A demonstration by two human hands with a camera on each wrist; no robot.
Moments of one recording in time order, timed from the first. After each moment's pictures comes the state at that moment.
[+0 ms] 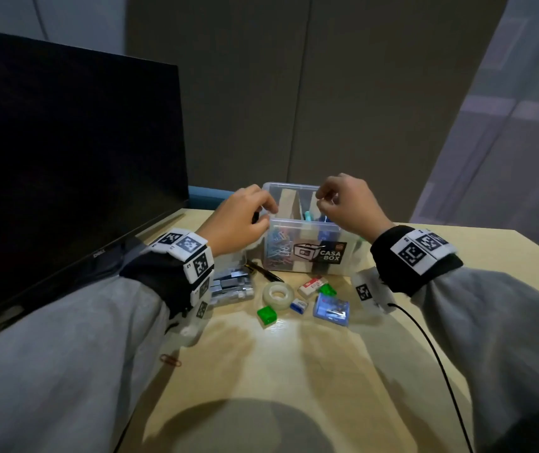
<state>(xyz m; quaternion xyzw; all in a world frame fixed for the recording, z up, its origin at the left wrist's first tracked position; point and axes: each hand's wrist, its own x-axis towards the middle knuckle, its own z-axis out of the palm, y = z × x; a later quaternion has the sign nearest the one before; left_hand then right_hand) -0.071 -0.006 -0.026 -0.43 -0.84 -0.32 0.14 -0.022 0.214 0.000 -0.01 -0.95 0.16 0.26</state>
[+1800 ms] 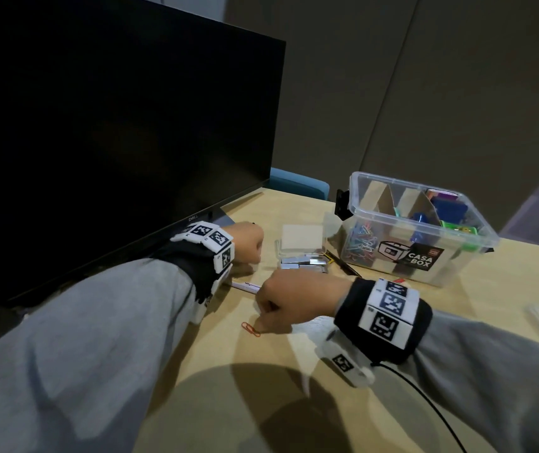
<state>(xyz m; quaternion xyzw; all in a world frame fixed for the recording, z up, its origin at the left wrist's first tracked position) -0.093 -0.114 -0.080 -0.24 -0.96 -0.05 -0.14 0.003 0.013 -0.074 0.33 -0.92 -0.04 -0.20</state>
